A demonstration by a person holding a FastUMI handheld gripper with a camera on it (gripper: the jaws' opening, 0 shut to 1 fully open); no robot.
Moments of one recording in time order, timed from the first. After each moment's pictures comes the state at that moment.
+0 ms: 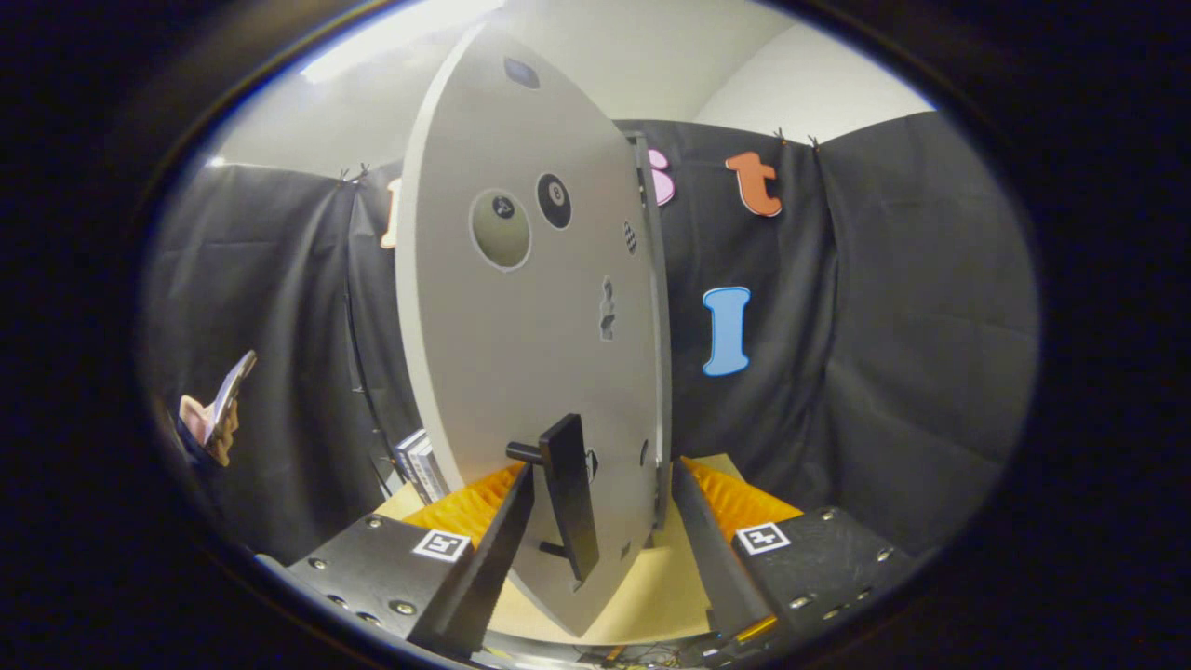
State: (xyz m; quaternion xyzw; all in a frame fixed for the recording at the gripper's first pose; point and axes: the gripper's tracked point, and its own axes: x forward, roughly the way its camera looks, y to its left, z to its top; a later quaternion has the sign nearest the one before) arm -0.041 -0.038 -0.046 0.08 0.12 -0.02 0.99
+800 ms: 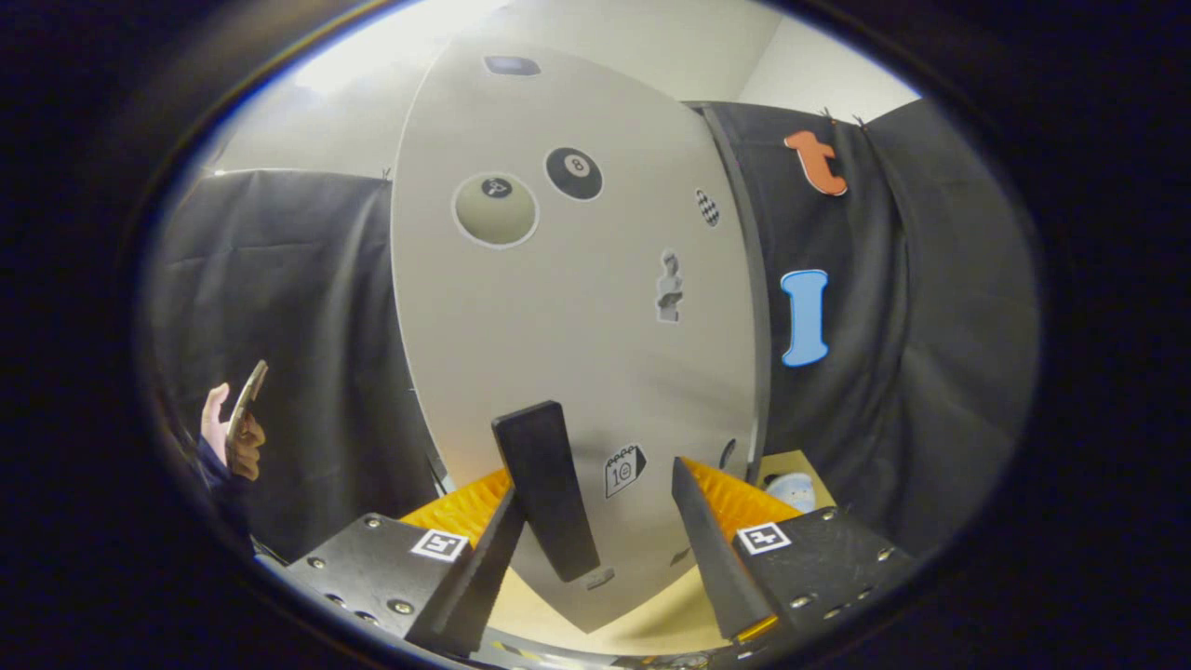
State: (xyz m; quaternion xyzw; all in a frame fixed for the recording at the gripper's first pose) arm 0.011 0.042 -0.065 0.11 0.13 0.09 0.98
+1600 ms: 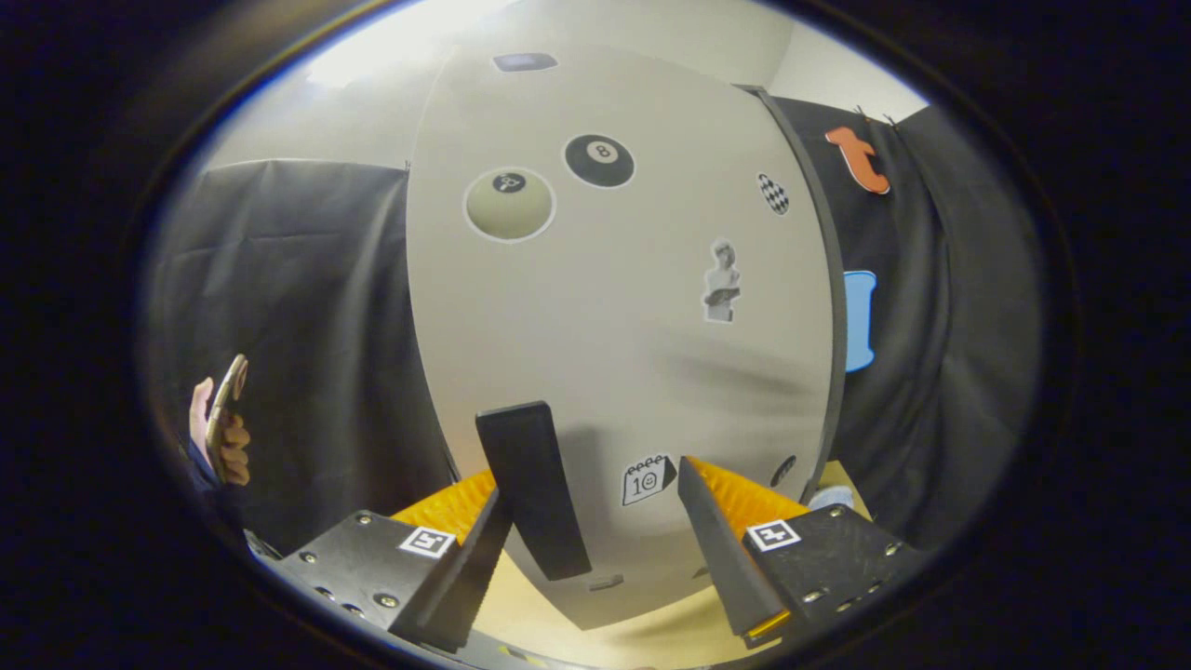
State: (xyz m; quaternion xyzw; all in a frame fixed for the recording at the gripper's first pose) arm 0.060 0.101 -0.068 0.09 0.12 0.12 0.98
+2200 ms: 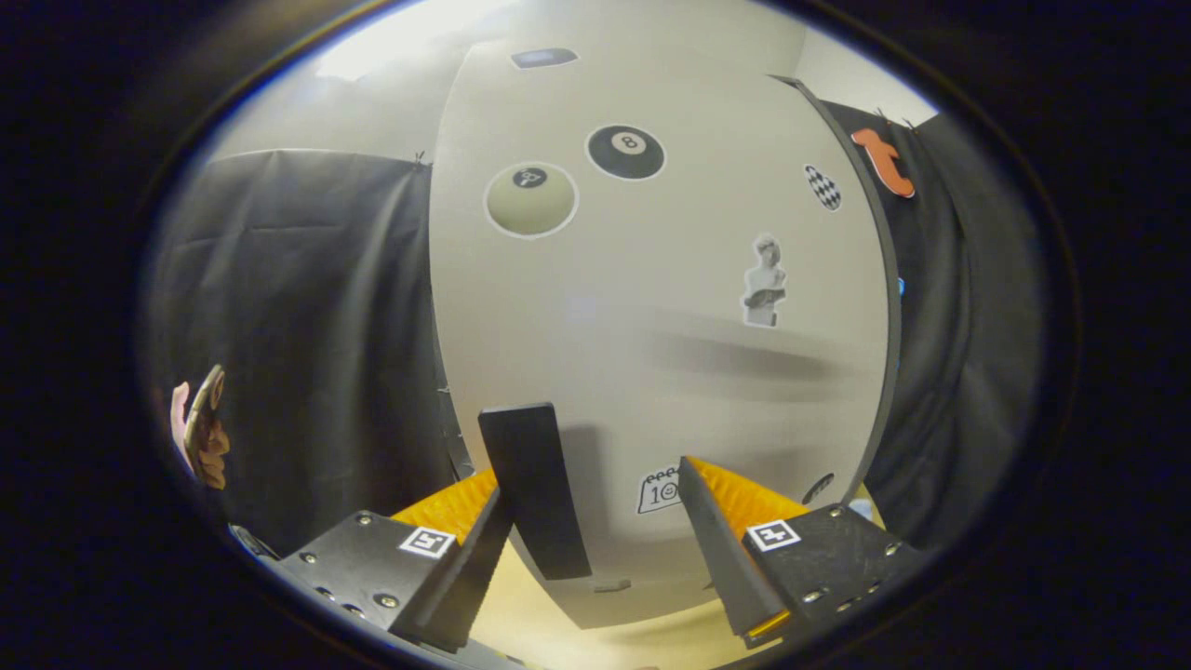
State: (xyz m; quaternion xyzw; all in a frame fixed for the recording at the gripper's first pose) arm 0.103 0.137 -0.066 0.09 0.11 0.14 0.98
